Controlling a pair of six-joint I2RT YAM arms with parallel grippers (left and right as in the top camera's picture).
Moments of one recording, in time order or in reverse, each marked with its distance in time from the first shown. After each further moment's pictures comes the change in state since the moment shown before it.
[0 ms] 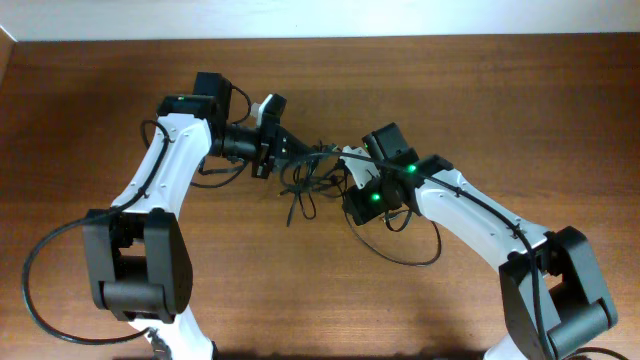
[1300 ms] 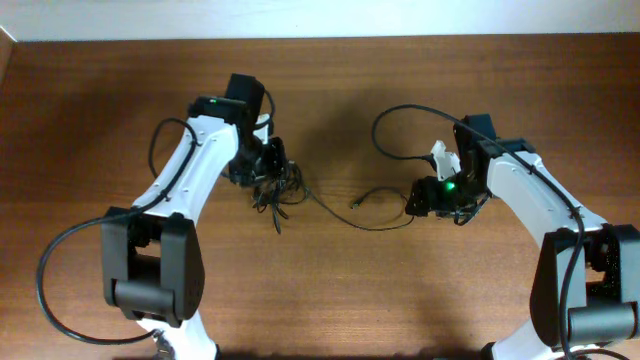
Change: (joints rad) left arm -0.126 0.000 0.000 0.022 -1.035 -0.106; right arm -0.396 0.000 -0.010 -0.318 0.045 0.053
